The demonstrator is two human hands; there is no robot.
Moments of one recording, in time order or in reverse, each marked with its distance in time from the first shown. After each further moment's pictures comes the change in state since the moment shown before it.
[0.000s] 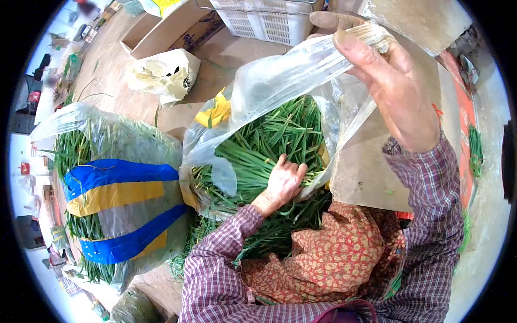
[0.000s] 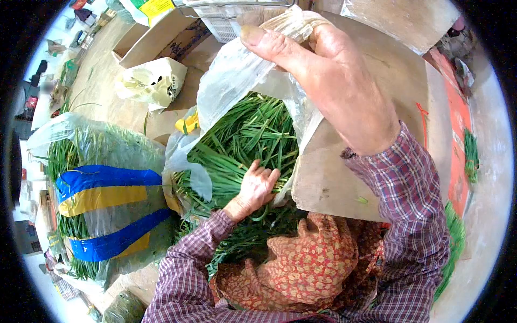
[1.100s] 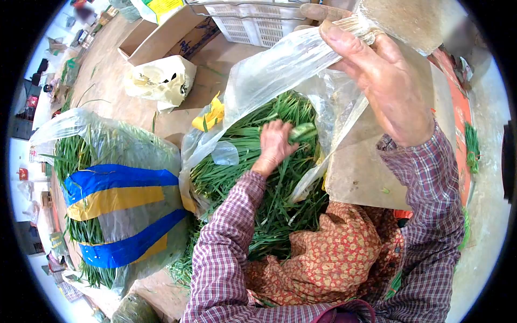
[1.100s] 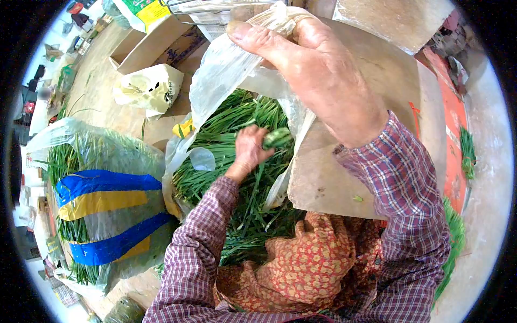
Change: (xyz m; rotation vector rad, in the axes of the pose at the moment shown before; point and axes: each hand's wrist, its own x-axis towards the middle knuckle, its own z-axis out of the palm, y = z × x) left_hand 0.077 -0.067 0.013 -0.027 0.099 -0.274; right_hand 0.002 -0.039 0.011 0.014 -0.115 0.081
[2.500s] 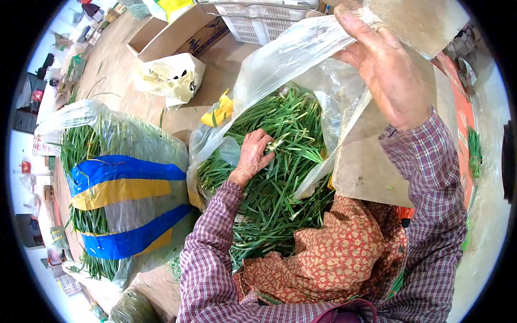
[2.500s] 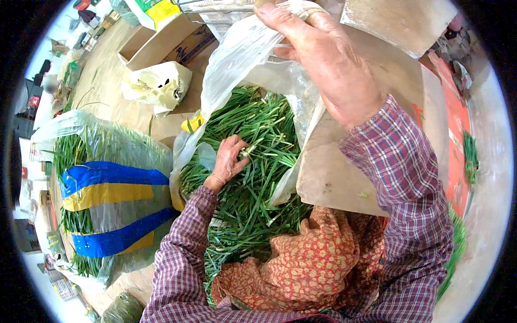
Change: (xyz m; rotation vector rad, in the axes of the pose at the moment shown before) left_hand -0.058 -0.046 -0.055 -0.193 0.095 0.167; right_hand 0.013 0.004 0.002 0.189 0.048 -0.065
